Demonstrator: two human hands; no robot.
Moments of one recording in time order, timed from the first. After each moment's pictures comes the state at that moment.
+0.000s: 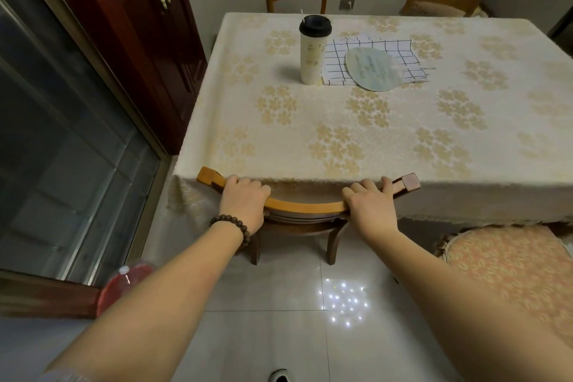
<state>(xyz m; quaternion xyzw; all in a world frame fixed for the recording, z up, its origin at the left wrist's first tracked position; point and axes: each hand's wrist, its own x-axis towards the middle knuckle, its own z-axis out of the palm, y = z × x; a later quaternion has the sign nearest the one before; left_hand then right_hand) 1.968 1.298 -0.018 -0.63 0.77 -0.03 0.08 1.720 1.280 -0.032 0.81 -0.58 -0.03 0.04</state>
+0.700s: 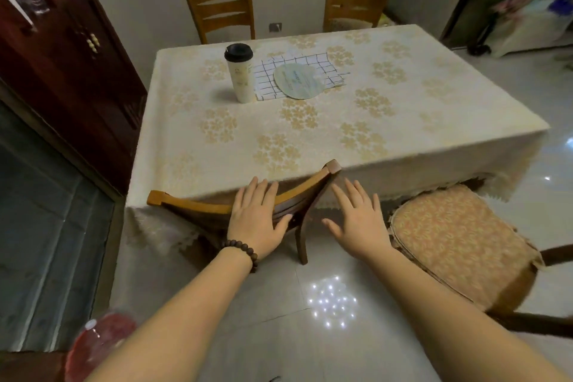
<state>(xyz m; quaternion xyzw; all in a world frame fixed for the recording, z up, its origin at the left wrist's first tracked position) 1.859 1.356 0.021 -0.60 0.79 0.06 -0.09 1.643 1.382 0.008 0.72 -0.69 0.10 -0.07</state>
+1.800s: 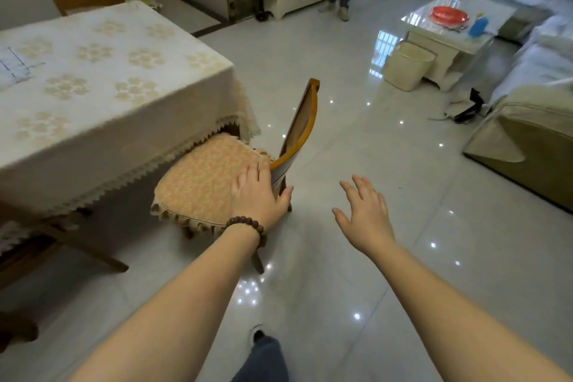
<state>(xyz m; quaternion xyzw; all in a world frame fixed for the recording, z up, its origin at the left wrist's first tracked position) 1.210 1.698 0.031 -0.44 0.88 0.13 -0.11 1.062 1.850 0.016 0.43 -0.89 0.14 -0.08</state>
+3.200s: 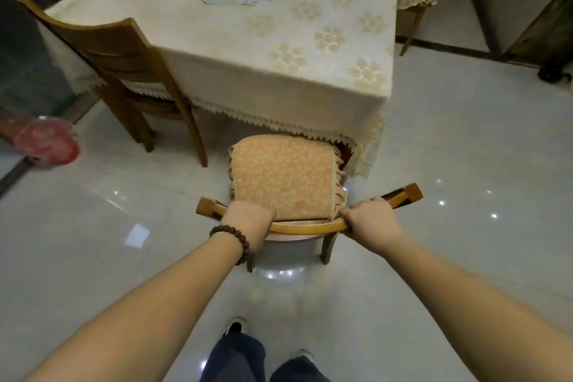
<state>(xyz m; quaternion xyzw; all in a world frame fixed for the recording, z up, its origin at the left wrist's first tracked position) 1.046 1.622 0.000 -0.68 0.71 0.07 0.19 0.819 1.530 -0.006 0.92 -0.35 -0.16 0.05</state>
